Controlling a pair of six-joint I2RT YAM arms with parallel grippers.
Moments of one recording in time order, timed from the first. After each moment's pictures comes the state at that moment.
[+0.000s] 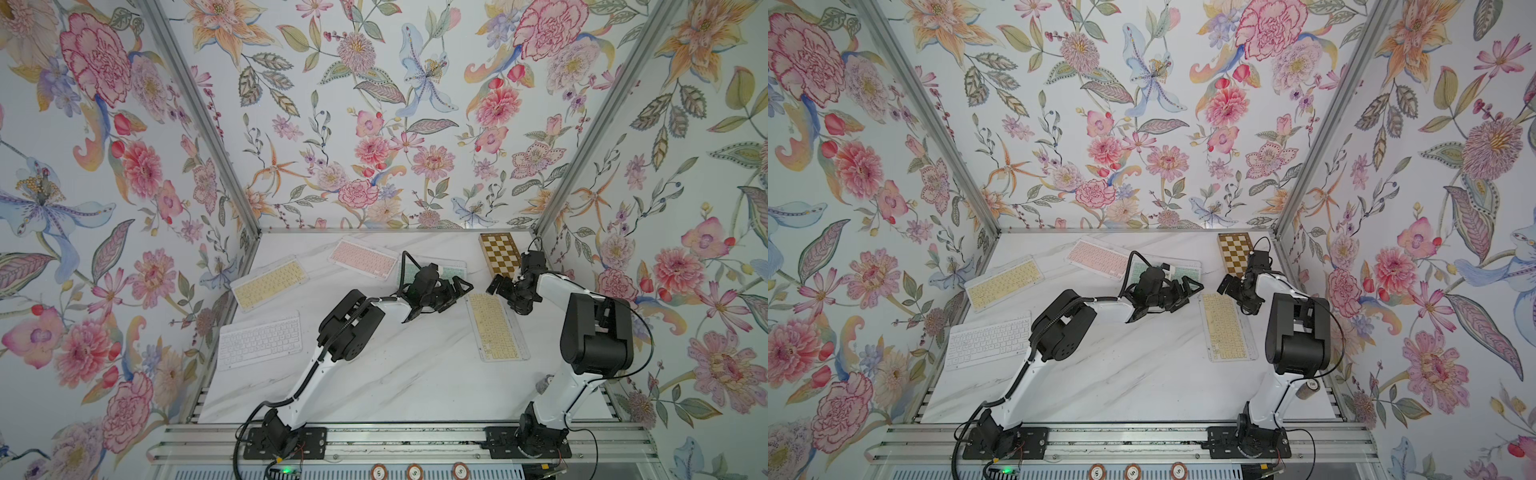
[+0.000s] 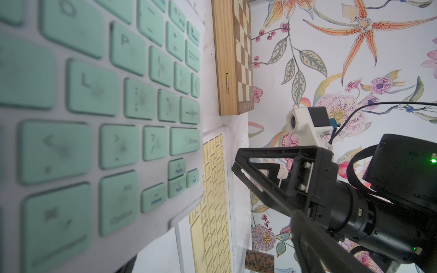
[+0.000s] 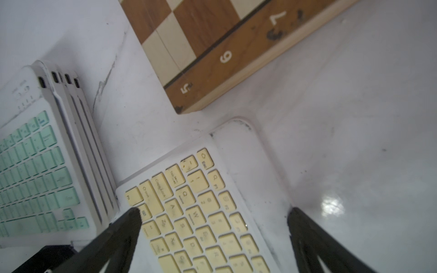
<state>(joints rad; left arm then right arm) -0.78 2.46 1.66 0.44 0.42 -1.22 -0.10 1.84 1.18 -0.51 -0.19 0.42</state>
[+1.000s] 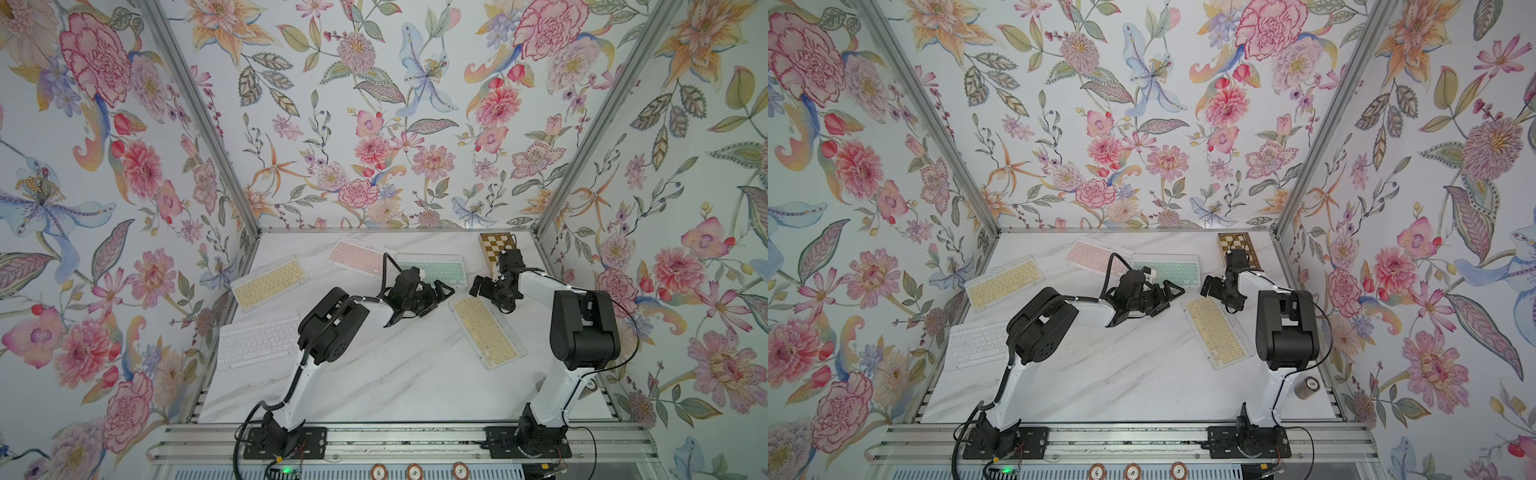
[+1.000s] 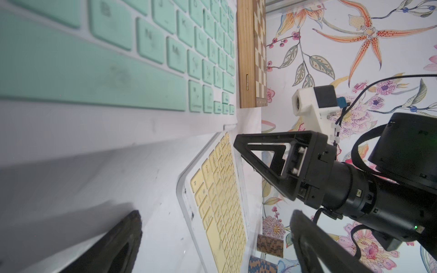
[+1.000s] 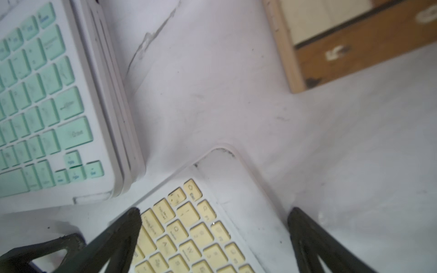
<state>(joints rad) -0.72 2.22 1.29 0.48 0.42 -1.16 0.07 1.88 1.19 -0.49 -0.14 0.37</state>
